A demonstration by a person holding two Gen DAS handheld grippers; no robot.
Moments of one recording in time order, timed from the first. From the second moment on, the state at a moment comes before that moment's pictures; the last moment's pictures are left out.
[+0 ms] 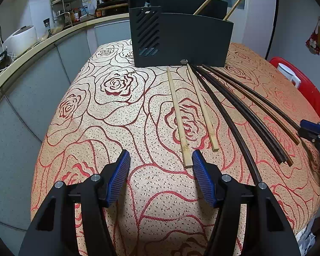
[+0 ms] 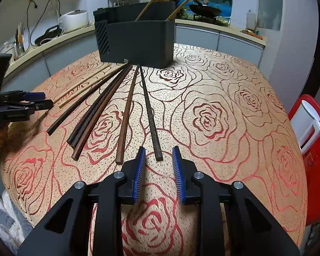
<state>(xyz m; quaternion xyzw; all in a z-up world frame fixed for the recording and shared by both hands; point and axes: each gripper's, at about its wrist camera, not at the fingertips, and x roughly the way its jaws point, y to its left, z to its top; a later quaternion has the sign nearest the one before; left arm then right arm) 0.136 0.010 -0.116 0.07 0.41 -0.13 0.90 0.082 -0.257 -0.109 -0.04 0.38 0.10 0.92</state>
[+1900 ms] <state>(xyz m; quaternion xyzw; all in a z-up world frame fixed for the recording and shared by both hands) 0.129 0.030 0.050 0.07 0.26 -0.16 0.95 0.085 -0.275 0.062 0.04 0.20 0.14 0.97</state>
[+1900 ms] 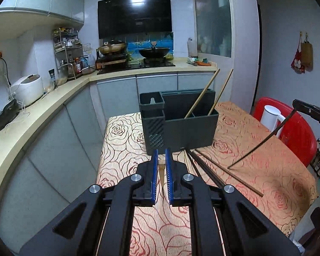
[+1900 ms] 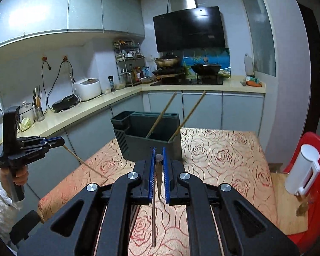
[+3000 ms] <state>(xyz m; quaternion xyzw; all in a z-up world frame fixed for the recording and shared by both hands) 0.178 0.003 0.141 0.10 0.25 -0.19 0.95 0.150 -0.267 0.167 0.00 0.19 0.13 0.97</state>
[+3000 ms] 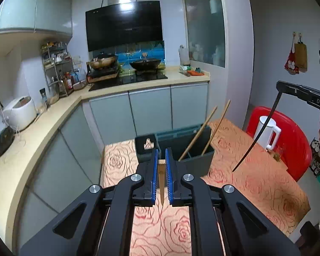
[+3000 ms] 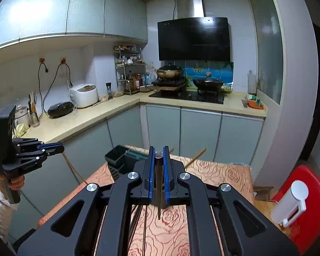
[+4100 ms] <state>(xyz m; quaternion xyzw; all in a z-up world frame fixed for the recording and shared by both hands) 0.316 -0.058 0.109 0.07 0.29 -0.17 0.94 0.266 -0.263 0.143 0.04 0.24 0.12 0.96</state>
